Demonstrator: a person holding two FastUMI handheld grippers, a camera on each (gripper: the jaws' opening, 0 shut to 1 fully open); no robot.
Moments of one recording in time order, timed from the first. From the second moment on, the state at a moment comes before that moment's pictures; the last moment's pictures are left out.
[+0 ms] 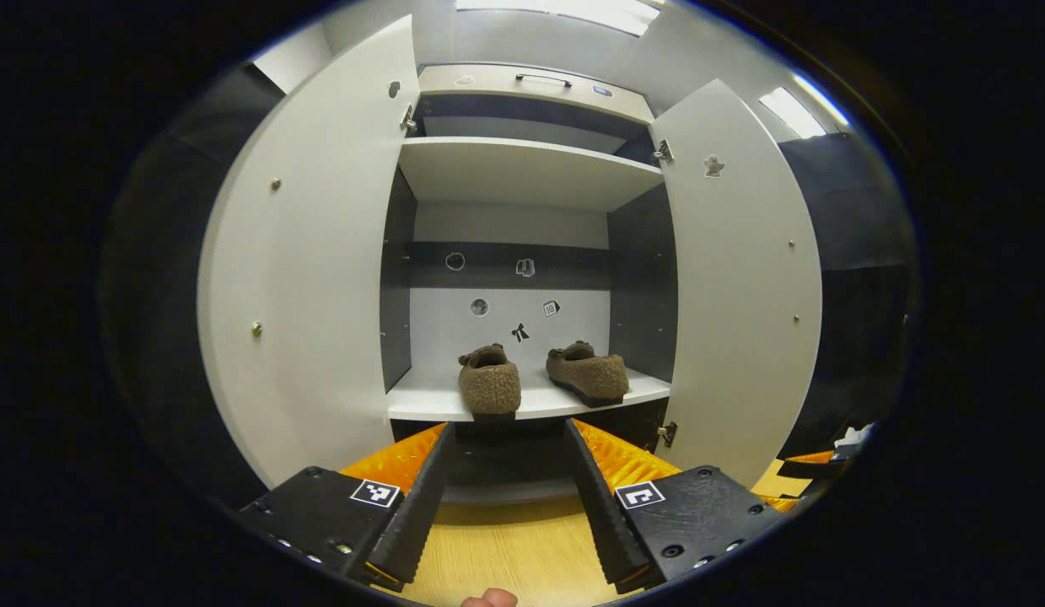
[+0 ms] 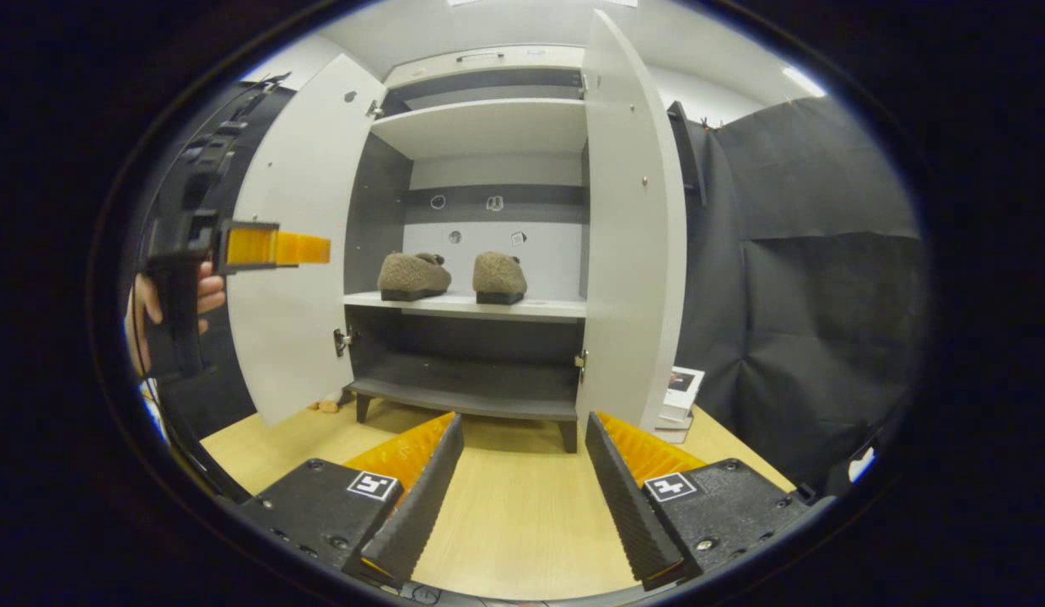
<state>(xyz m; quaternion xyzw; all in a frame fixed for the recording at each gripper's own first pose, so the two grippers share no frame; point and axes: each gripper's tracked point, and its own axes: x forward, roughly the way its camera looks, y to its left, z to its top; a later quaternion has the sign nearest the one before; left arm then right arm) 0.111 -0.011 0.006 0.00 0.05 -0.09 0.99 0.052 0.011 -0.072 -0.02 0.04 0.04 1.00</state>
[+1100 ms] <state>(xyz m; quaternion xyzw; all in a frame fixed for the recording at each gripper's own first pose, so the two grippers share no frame) -0.014 -0.038 -0.083 0.01 0.07 -0.05 1.00 0.002 -0.021 -0.033 0.03 0.01 0.01 1.00</state>
